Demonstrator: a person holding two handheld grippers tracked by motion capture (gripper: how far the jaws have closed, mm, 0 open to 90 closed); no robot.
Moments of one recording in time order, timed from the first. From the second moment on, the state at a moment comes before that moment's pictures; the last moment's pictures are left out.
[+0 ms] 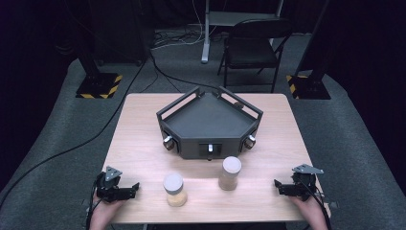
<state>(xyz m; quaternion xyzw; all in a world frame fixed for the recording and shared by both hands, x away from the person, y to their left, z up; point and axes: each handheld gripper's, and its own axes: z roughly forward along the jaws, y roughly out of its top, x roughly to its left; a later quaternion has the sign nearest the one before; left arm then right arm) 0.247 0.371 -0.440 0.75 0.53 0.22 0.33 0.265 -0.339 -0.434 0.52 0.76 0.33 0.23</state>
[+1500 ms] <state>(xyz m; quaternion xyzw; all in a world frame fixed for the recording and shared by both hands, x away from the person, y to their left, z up) 0.207 0.386 -0.389 0.75 0.44 0.20 0.45 0.267 -0.341 -0.434 0.51 0.76 0.33 0.22</state>
